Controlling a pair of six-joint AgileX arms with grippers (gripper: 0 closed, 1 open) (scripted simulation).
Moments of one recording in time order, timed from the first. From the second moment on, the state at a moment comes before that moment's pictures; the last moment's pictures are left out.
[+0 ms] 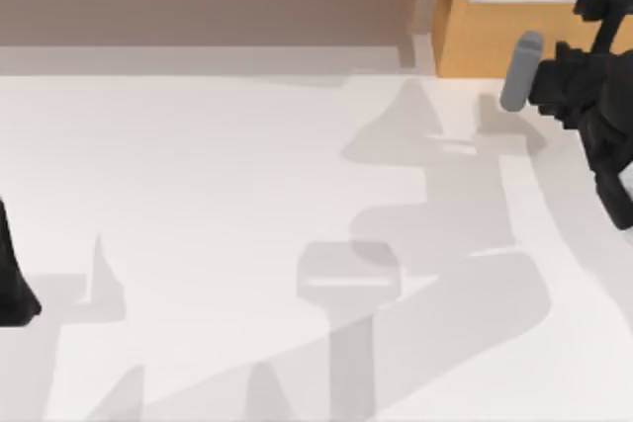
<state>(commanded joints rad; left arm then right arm) 0.00 0.00 0.00 0.00 0.00 0.00 0.18 2.23 0.94 1.28 0.21 -1.56</state>
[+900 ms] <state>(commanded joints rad) 0.00 0.00 0.00 0.00 0.00 0.00 0.16 2.28 1.06 1.22 0.20 -1.56</state>
